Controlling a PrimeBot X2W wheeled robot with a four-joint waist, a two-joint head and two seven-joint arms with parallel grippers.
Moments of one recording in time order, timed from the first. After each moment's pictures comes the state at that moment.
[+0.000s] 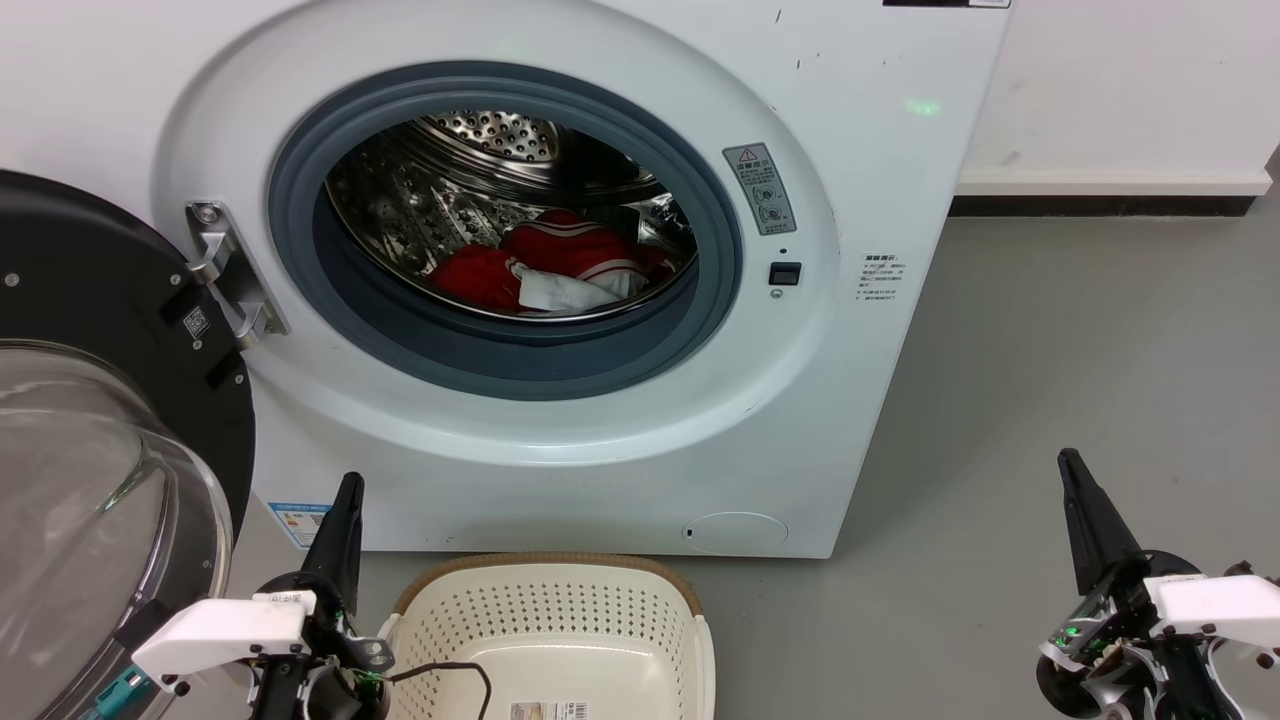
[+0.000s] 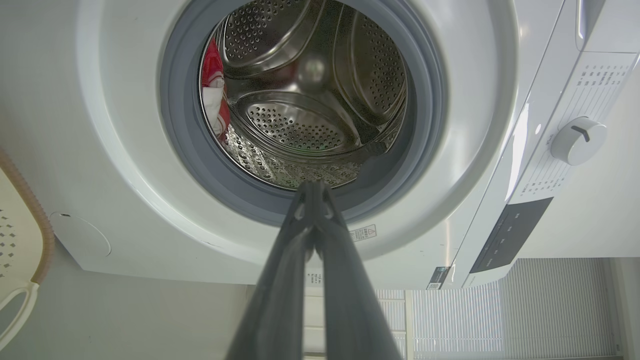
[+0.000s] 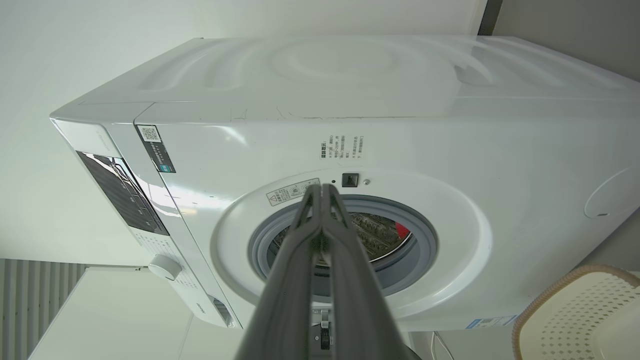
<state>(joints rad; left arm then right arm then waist) -0.11 0.05 0.11 0.25 -1.61 -0.13 0.11 -0.10 -0.05 -0.11 0.25 1.62 0.13 0.11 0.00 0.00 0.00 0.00</state>
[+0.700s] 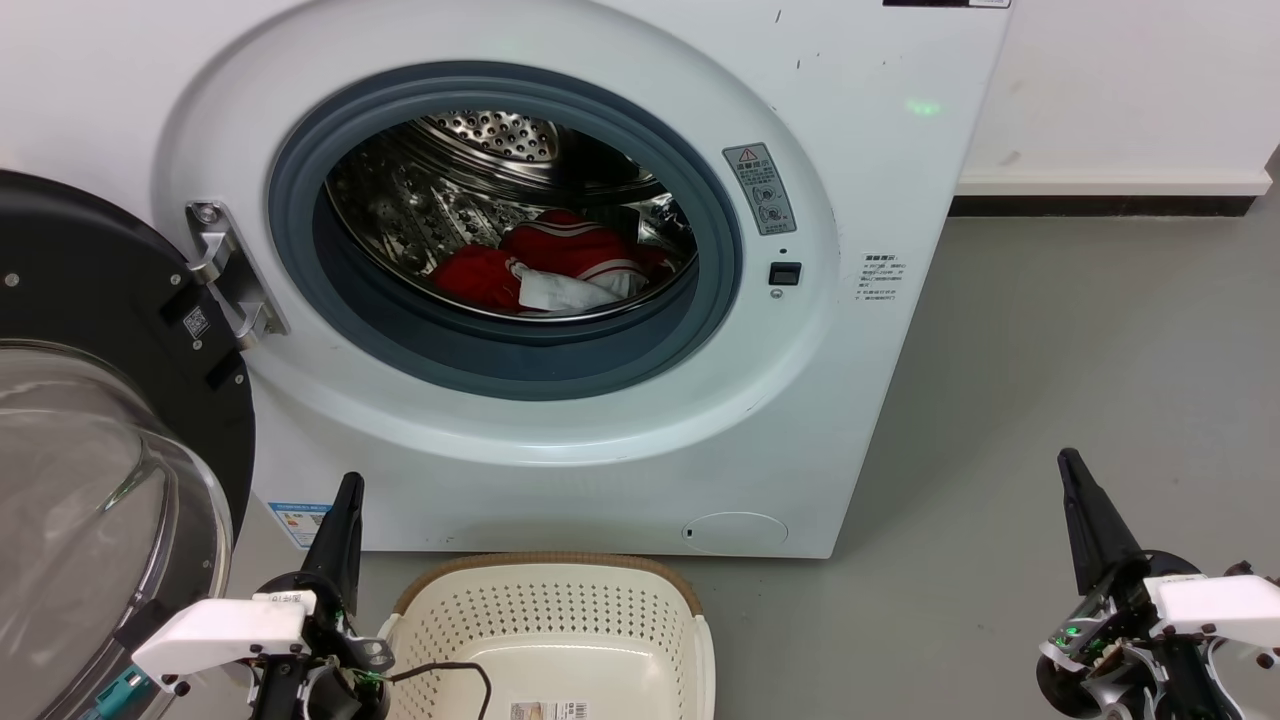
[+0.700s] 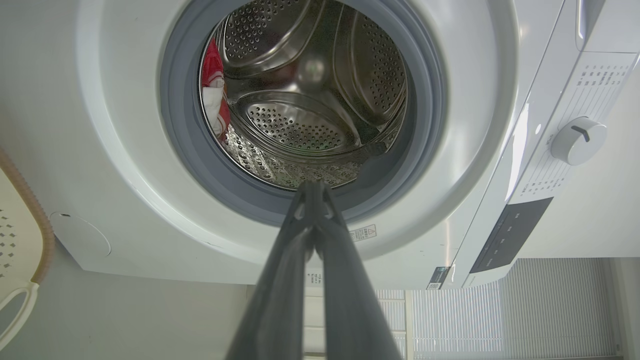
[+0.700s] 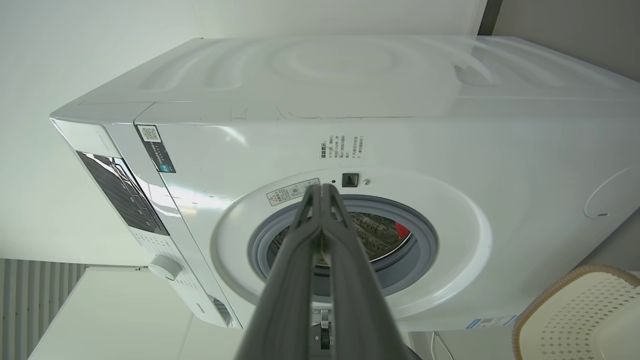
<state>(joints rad) -0.11 0.05 0.11 0.25 -1.61 -0.13 0.11 -0.10 -0.05 -0.11 0.25 1.62 0.13 0.11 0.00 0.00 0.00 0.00</state>
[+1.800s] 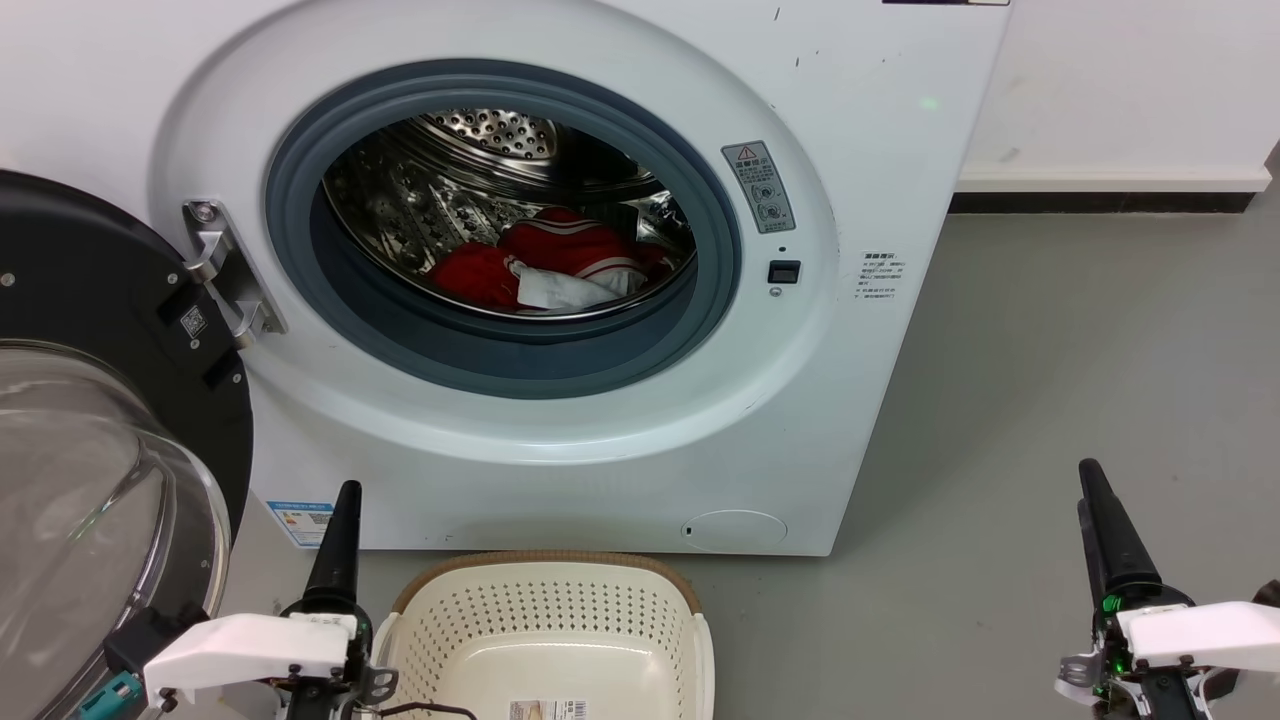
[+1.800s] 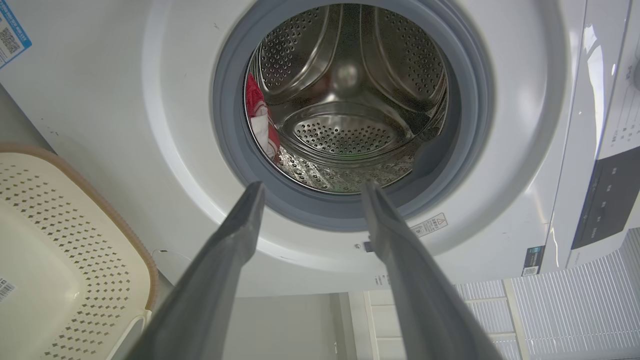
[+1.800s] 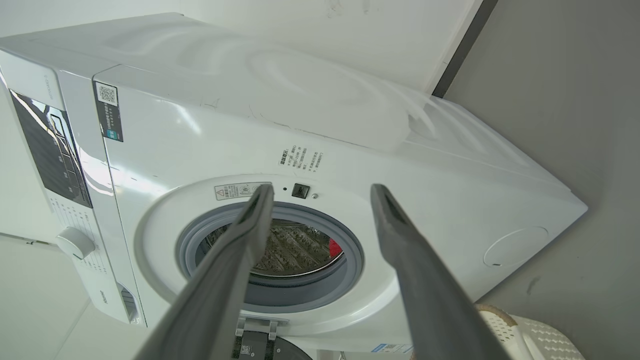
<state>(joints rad) -0.05 0.05 0.09 0.19 -1.33 -0.08 0.03 -0.04 -0.05 -0.12 0.20 1.33 0.13 0.03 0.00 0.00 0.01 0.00</state>
